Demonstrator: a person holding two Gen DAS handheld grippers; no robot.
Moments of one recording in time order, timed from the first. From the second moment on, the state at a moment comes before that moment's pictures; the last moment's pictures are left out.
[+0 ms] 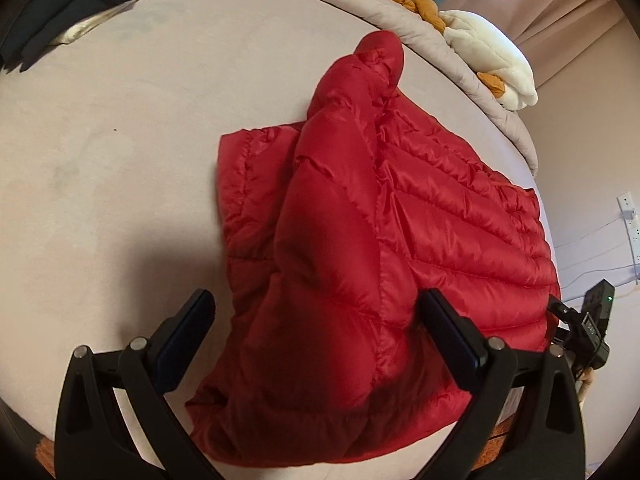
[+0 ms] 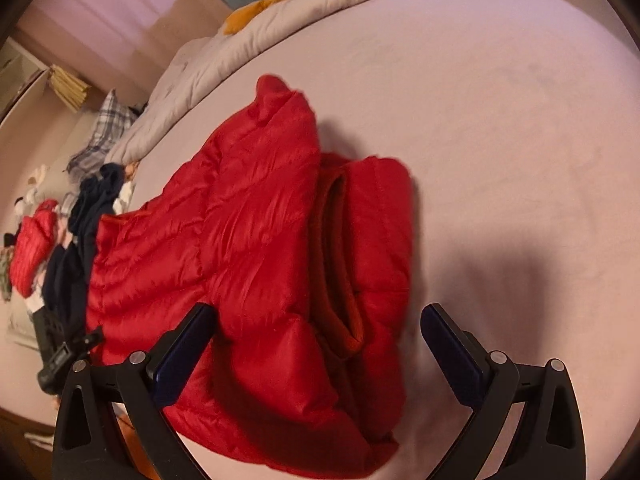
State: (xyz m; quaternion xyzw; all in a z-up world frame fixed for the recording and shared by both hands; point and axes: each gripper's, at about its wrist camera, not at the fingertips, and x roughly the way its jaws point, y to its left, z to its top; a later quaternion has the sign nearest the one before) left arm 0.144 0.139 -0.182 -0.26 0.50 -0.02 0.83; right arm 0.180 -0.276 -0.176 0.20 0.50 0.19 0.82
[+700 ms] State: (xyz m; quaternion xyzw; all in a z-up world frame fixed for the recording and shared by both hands) left arm 0.137 0.115 -0.163 -0.28 0.49 -0.06 0.82; right arm 0.176 -0.257 -0.172 0.24 0.50 0.27 0.79
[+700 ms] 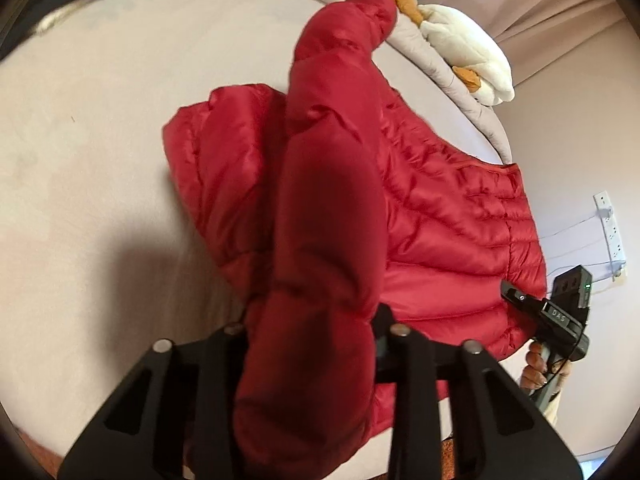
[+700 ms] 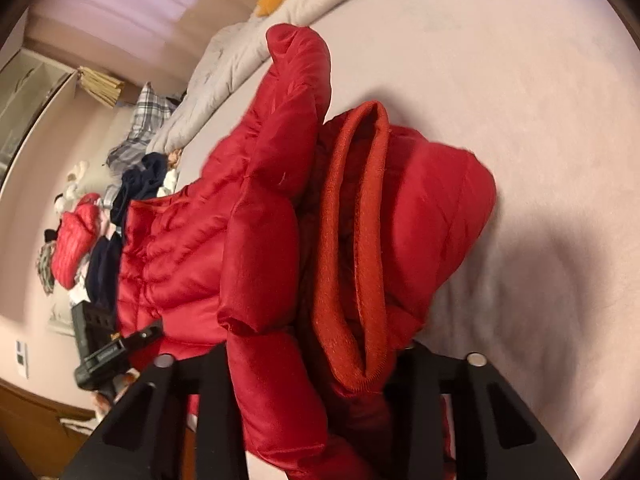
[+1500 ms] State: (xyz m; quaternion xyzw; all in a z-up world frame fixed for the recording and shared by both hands) left arm 0.074 0.122 -0.069 -0.26 0.39 -0.07 0.88; right arm 0.130 -0.233 -0.090 0.18 0.40 0.31 0.84
